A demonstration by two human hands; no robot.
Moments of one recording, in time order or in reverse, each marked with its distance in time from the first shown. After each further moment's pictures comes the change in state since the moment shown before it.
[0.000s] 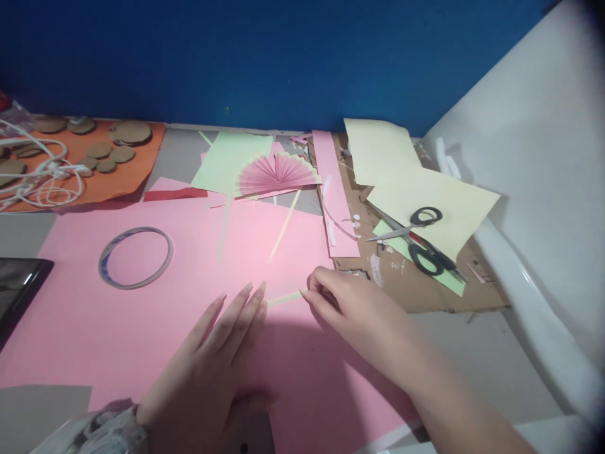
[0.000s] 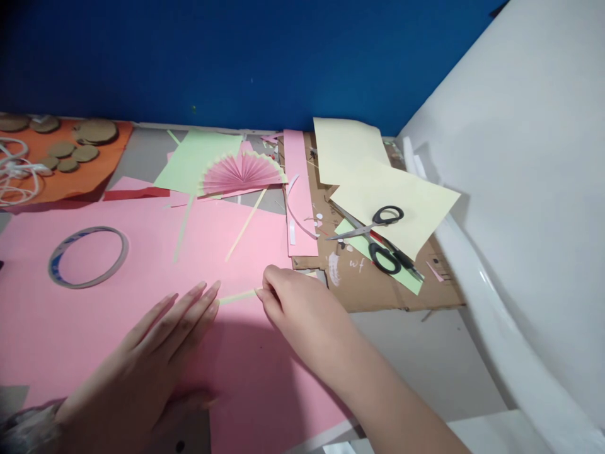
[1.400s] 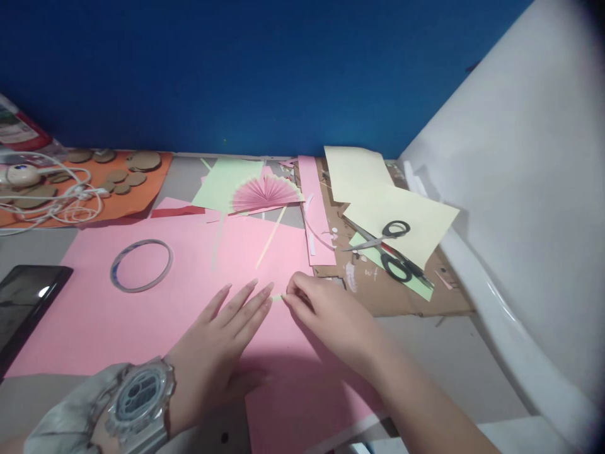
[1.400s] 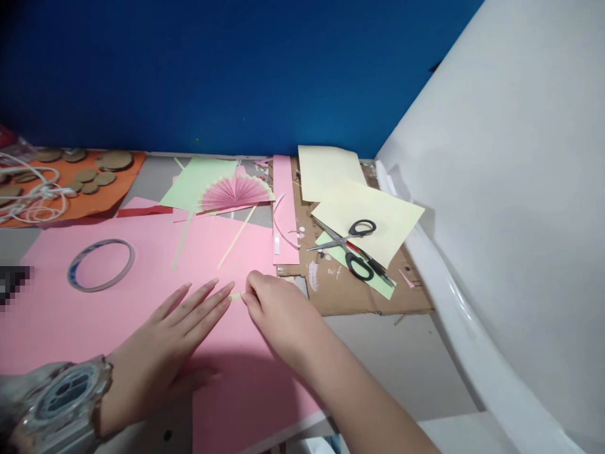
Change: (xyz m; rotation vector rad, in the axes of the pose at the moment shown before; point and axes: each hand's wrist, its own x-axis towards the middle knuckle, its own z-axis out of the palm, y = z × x) left_hand 0.021 0.002 -0.004 -0.046 -0.060 0.059; right_hand -0.005 -0.003 -0.009 0.174 0.011 -0.087
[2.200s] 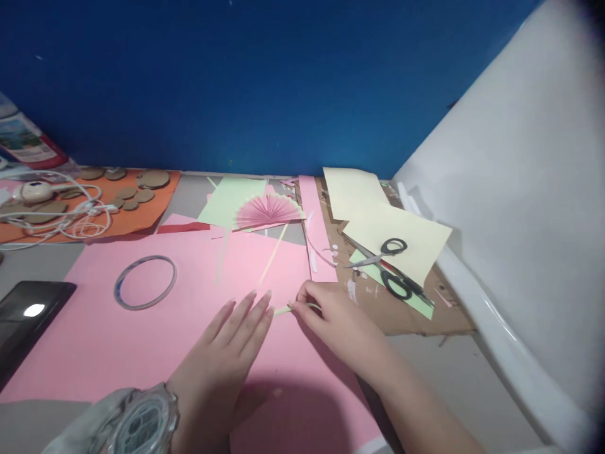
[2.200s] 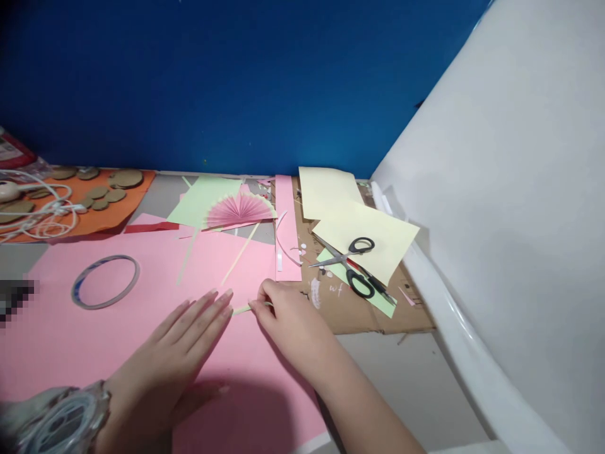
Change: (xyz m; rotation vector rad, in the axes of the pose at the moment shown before) left_hand 0.004 -0.002 0.002 0.064 0.114 -0.004; right_hand 0.008 0.011 0.000 0.064 0.099 0.003
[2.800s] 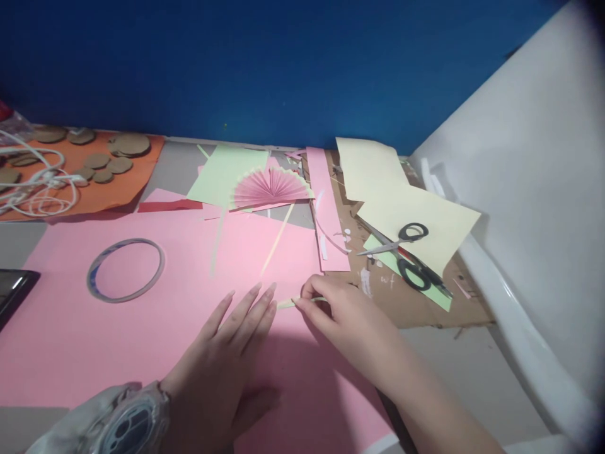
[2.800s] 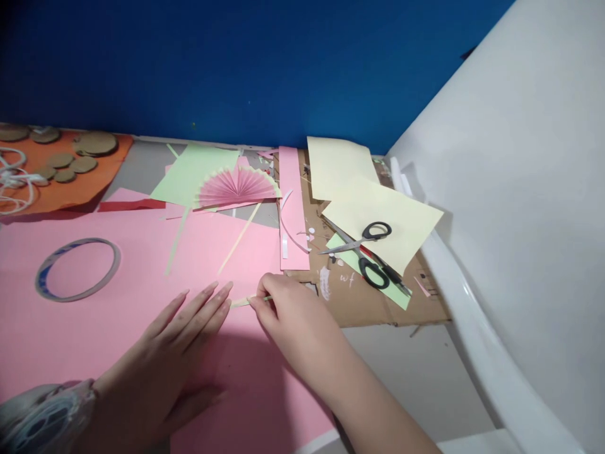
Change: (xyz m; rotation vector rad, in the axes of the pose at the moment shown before) left_hand -0.001 -0.003 0.008 -0.089 -0.068 0.021; right_hand 0.004 -0.001 0.007 -0.120 -0.063 0.068
